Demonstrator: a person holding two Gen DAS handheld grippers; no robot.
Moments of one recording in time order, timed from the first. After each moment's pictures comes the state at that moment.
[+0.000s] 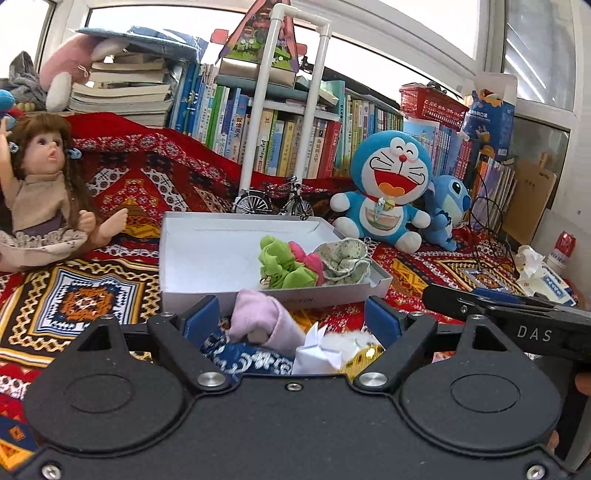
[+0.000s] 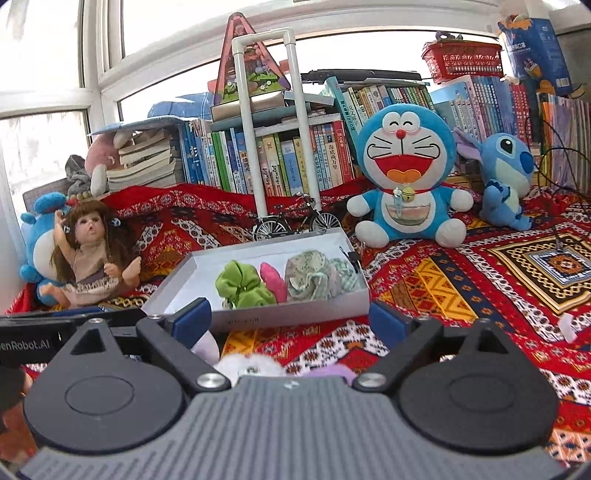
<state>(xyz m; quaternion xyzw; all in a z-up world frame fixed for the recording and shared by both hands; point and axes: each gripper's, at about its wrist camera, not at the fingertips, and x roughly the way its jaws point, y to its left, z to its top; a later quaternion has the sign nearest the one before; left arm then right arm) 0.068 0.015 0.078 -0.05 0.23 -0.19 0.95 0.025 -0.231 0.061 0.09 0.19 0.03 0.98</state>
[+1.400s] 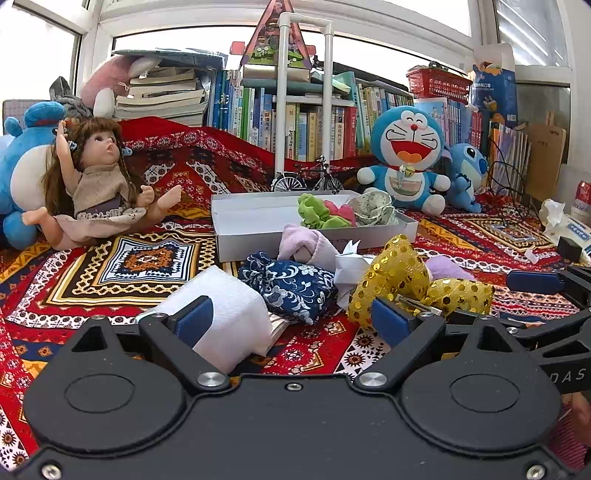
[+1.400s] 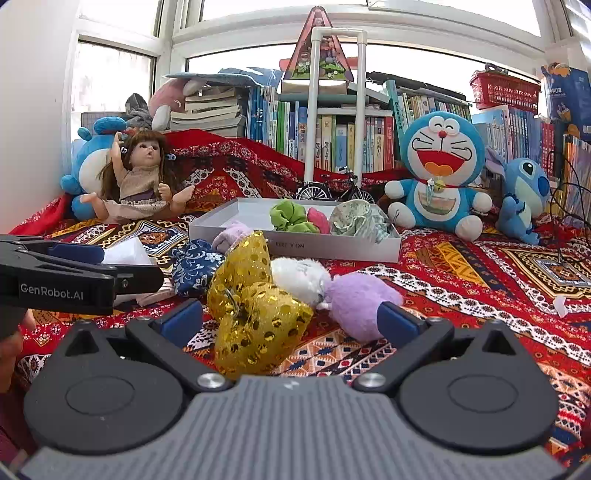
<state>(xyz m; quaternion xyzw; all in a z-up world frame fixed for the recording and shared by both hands) -0.011 0.043 0.029 0.01 0.21 -0.14 0.97 -0.052 -0.186 0.016 -0.01 0.19 0.07 0.98</state>
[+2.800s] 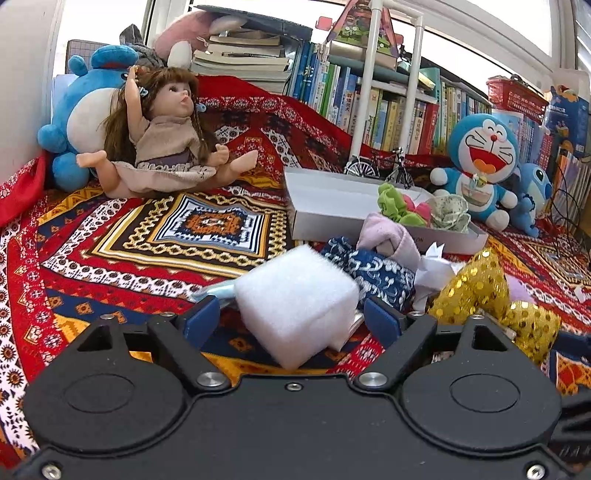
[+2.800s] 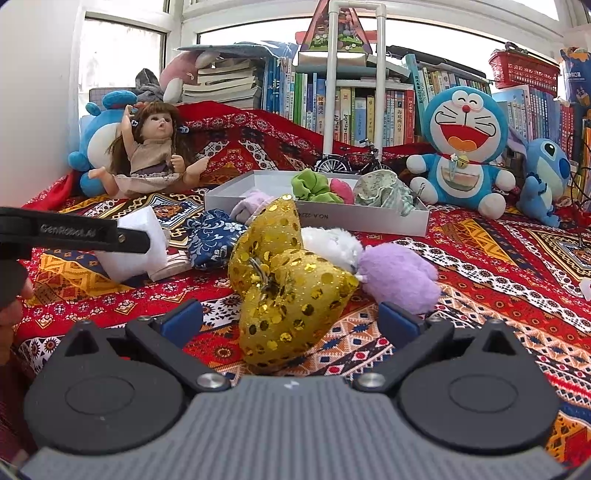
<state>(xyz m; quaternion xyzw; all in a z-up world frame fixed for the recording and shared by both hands) 0.020 0.079 0.017 -0.06 0.25 -0.05 0.96 -0.040 -0.168 -0.003 -0.02 0.22 0.09 0.97</state>
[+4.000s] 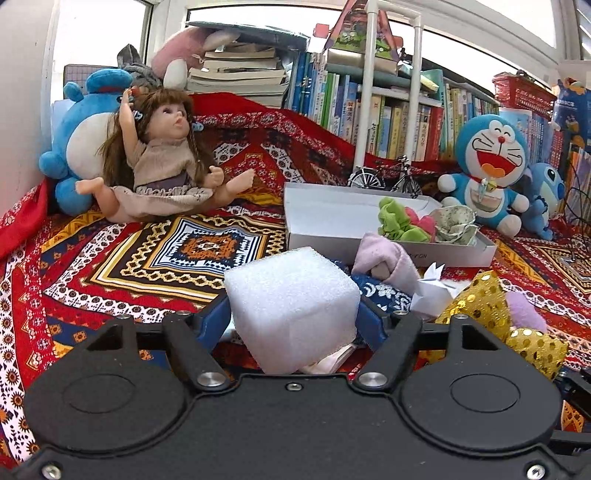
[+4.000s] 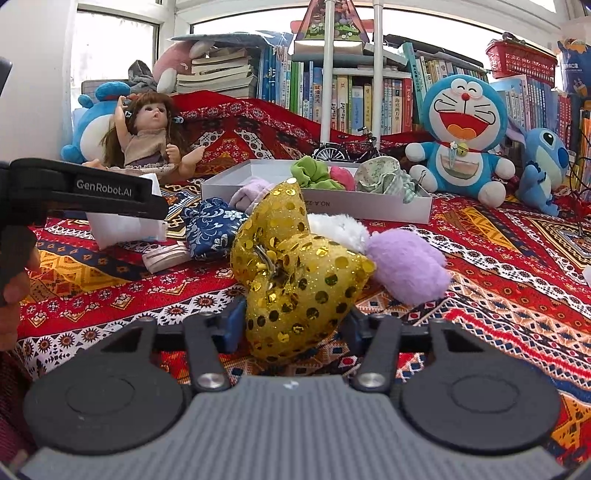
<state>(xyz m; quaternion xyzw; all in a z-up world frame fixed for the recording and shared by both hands) 0.032 0.055 0.033 -0.04 0.24 -0.02 0.97 -0.035 -0.161 -0.009 -0.01 0.23 0.08 0.97</state>
